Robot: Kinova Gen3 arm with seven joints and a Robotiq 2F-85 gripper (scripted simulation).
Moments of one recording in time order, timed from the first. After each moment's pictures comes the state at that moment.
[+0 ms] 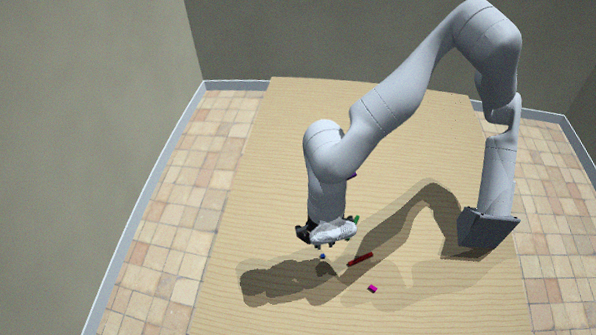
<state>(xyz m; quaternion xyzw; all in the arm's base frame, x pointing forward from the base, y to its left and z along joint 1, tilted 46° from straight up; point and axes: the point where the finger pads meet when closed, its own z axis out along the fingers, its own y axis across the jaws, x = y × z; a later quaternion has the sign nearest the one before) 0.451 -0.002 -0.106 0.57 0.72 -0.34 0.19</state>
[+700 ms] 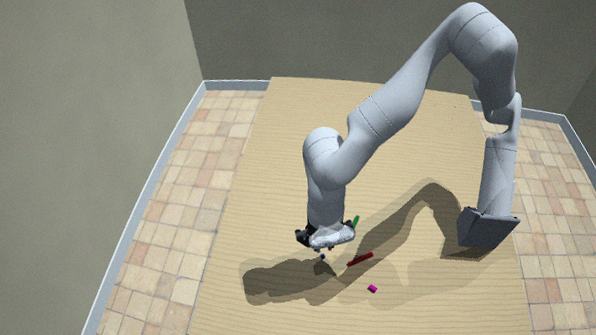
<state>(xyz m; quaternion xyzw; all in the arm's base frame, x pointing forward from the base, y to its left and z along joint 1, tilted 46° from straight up) 0.450 -0.013 -0.118 0.58 0.72 -0.34 0.19</state>
